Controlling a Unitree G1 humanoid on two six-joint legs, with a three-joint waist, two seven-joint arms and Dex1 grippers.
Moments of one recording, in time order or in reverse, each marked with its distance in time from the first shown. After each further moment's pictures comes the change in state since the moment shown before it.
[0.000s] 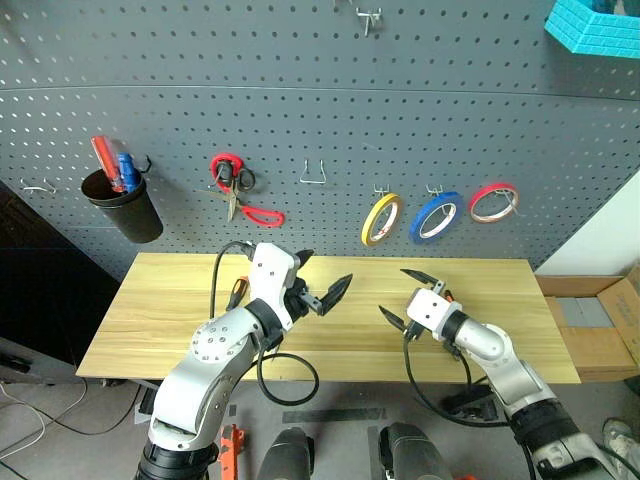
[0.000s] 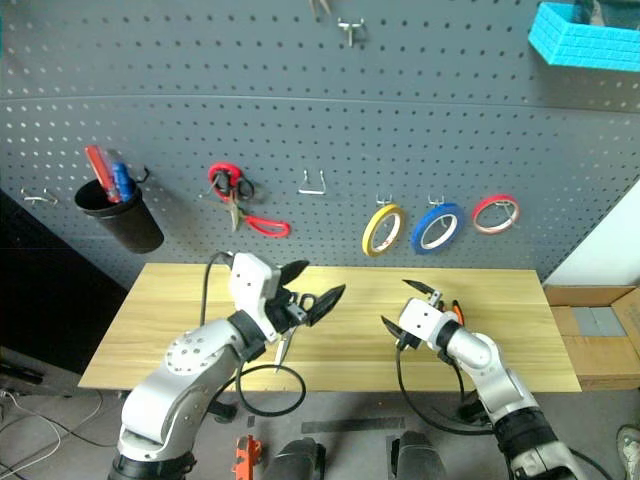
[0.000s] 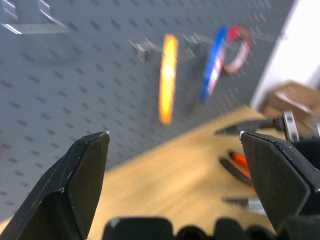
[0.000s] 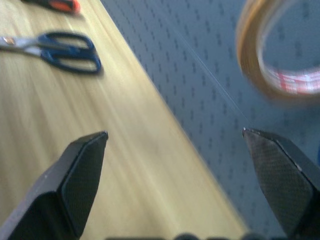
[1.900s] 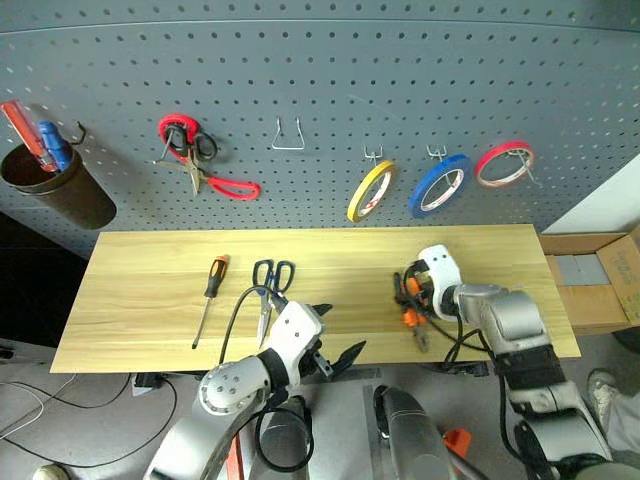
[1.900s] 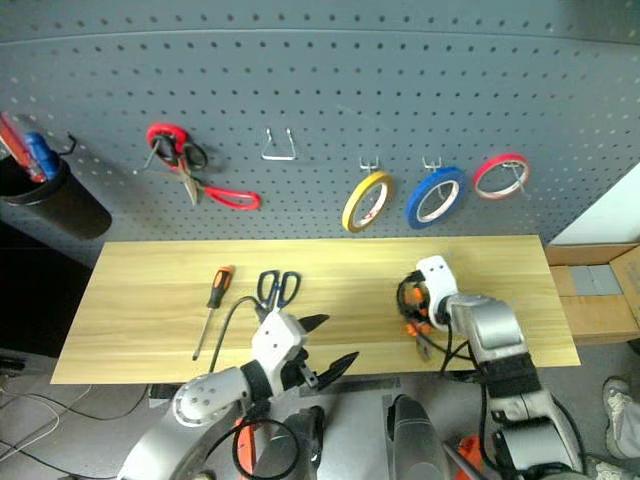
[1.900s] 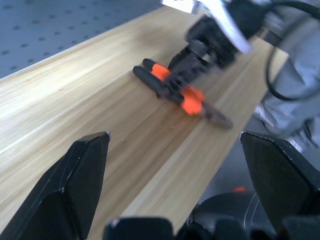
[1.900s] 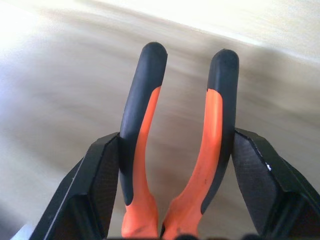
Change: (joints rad) left arm 0.279 0.049 -0.094 -0.143 0.131 -0.040 -0.061; right arm -0.262 0.055 -0.048 -0.265 0.382 1.123 0.065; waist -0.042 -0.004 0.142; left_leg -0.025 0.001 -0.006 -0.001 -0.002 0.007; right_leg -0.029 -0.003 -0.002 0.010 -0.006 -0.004
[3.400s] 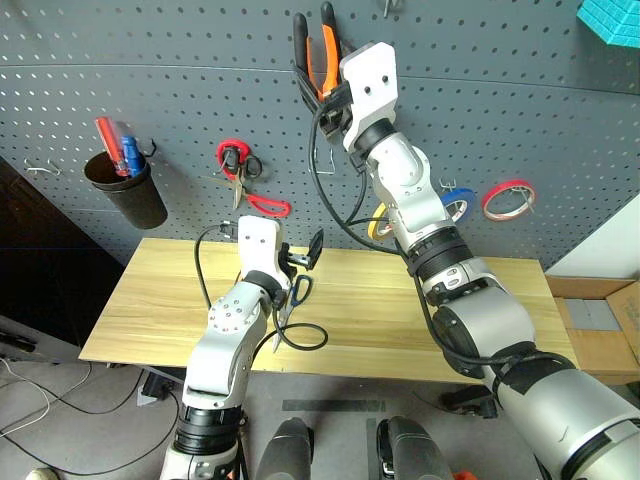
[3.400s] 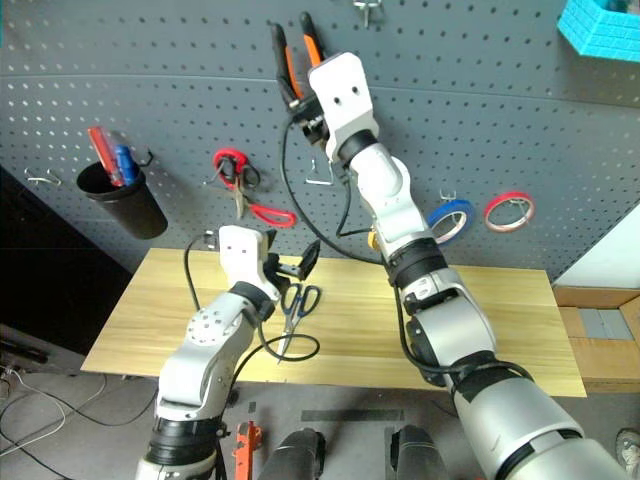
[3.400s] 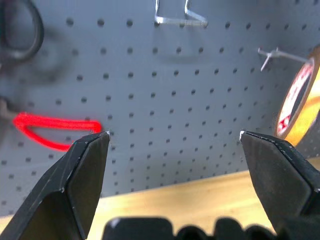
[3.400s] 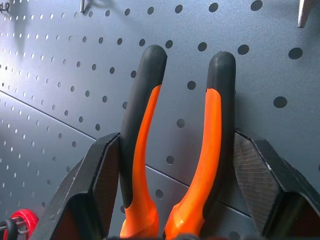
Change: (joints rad) left arm -0.472 -0.224 0.198 0.380 0.025 -0.090 0.329; right arm -0.823 0.359 -0.100 0.960 -0.209 -1.381 -0.366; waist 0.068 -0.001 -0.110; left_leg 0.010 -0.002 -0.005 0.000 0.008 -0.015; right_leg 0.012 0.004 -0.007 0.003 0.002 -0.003
